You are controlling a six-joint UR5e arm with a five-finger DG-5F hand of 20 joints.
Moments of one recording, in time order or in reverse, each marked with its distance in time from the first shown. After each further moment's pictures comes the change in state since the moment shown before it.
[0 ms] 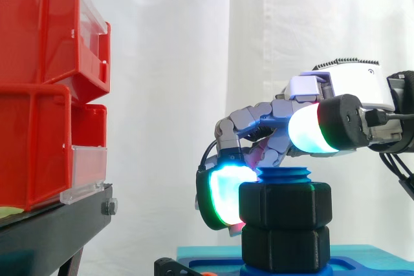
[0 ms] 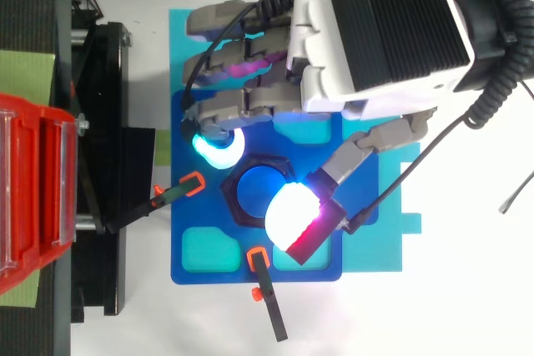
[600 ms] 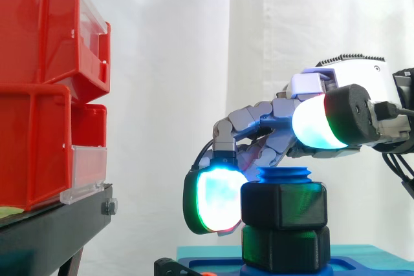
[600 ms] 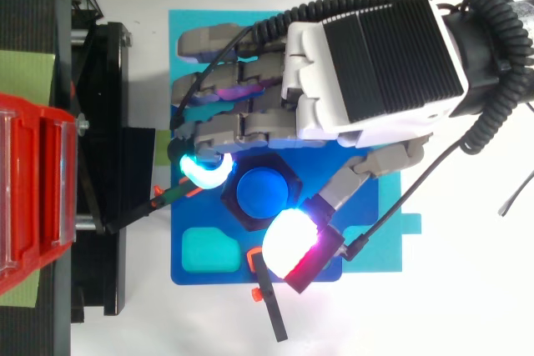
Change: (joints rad) arm 0.023 0.000 -0.001 -0.001 0.004 -0.003
